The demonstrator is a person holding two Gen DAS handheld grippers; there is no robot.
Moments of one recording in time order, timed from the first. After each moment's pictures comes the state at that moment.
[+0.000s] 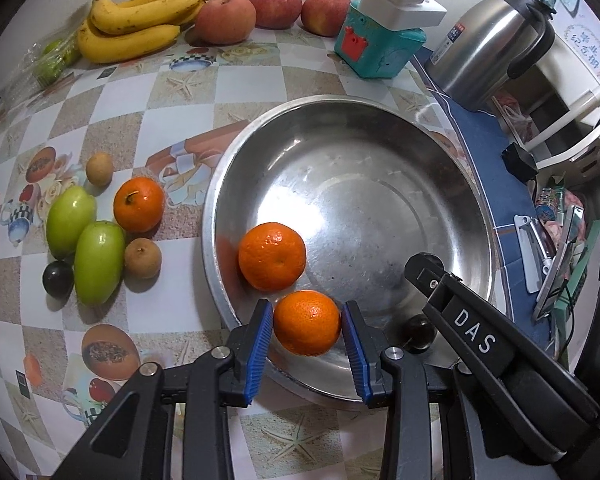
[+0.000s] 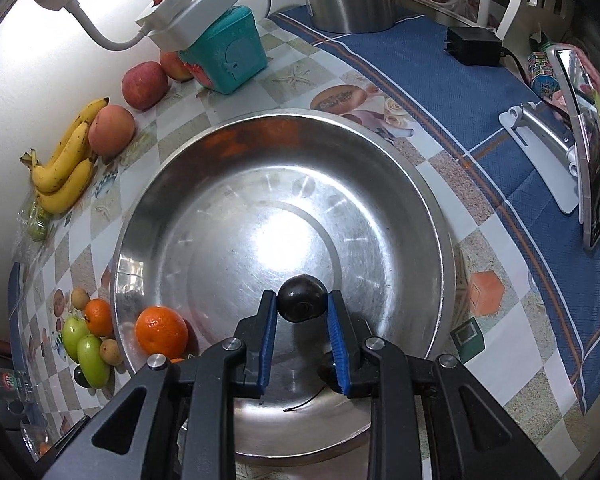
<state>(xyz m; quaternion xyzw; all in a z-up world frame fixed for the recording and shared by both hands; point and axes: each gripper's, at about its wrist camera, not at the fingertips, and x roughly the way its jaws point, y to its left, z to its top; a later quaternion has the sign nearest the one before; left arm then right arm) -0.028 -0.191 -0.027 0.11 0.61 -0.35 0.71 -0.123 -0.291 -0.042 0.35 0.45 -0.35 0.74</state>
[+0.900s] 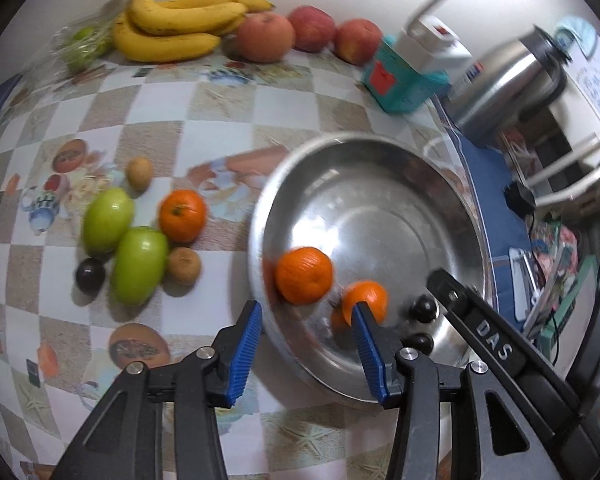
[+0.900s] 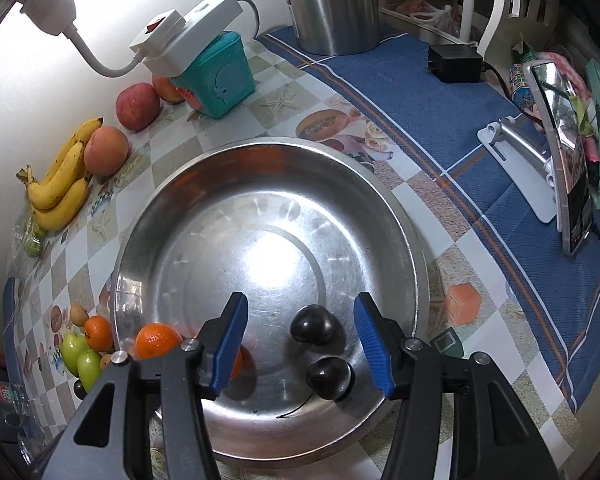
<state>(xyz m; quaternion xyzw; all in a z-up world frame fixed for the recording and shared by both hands) -0.004 -0.165 -0.005 0.06 0.61 -0.32 0.72 -0.126 -0.293 -0.022 0.33 0.43 -0.38 0.75</state>
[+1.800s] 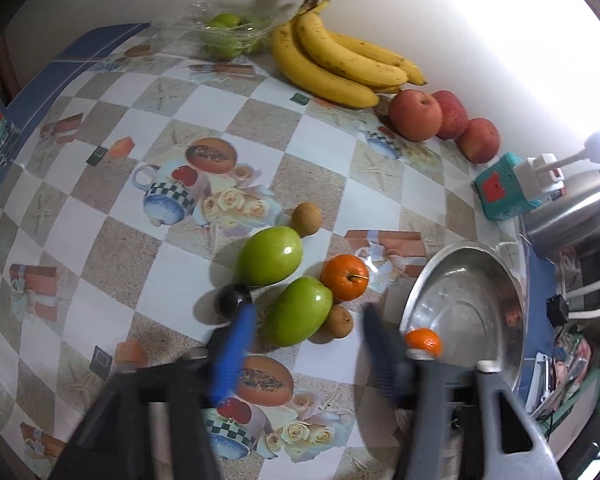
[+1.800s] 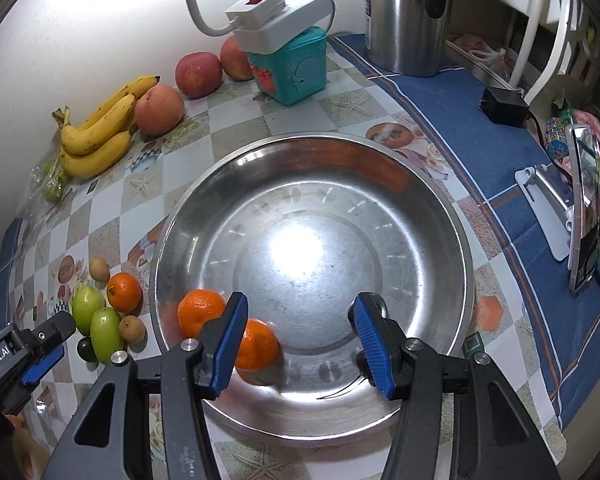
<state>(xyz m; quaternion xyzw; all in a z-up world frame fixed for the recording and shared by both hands) 0.060 -0.080 -0.001 -0.03 0.60 -0.18 0.78 -0.095 -0.256 -0.014 0.26 0.46 -0.34 0.78</state>
